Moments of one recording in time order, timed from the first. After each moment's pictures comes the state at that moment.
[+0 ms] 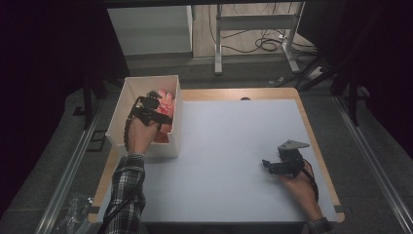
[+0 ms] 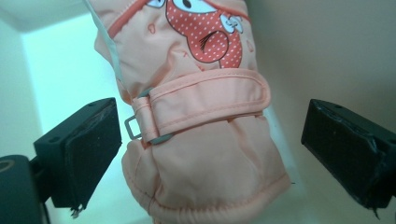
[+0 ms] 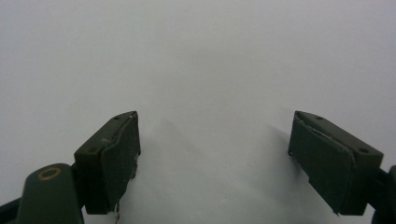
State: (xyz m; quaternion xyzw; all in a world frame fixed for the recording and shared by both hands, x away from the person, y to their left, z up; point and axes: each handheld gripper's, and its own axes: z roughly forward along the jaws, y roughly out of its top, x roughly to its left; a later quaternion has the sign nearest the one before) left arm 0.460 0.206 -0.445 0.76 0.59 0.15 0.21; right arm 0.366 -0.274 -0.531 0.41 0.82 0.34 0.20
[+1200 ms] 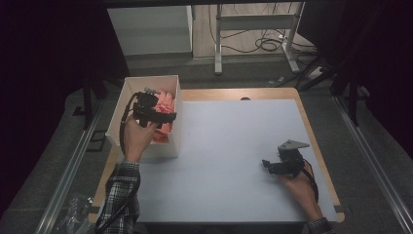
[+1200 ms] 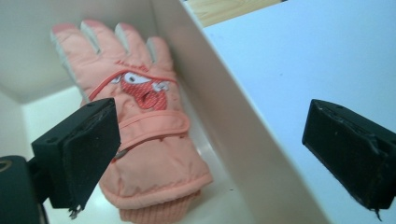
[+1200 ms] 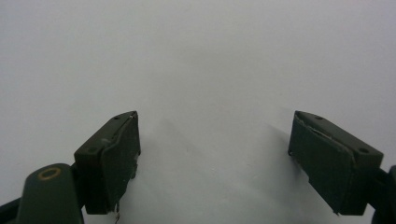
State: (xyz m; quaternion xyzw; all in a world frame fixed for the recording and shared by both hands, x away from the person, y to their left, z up) left arm 0.413 0.192 -0.395 0.77 0.52 0.19 0.33; right arm 0.366 -0.274 -0.531 0.40 0.82 0.34 0.20
